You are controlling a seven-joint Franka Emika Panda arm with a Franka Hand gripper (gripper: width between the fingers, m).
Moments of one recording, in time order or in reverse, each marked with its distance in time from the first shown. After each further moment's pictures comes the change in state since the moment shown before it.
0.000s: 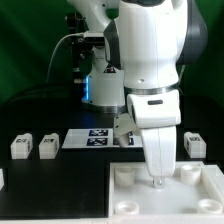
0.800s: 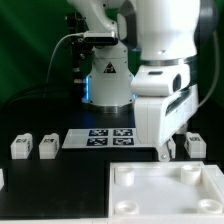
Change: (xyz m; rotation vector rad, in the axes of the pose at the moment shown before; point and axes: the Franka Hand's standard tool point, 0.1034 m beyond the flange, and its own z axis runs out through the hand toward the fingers) arm 0.046 -0.012 -0.040 -0.063 0.015 0.598
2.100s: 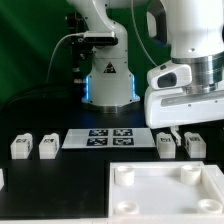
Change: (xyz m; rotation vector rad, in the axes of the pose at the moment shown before) arm 0.020 -0.056 0.007 0.084 -0.035 0.966
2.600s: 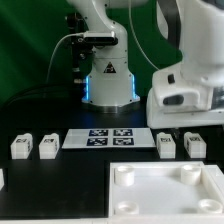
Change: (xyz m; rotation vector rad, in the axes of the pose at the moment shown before) arm -0.020 0.000 0.002 -0.037 -0.575 0.063
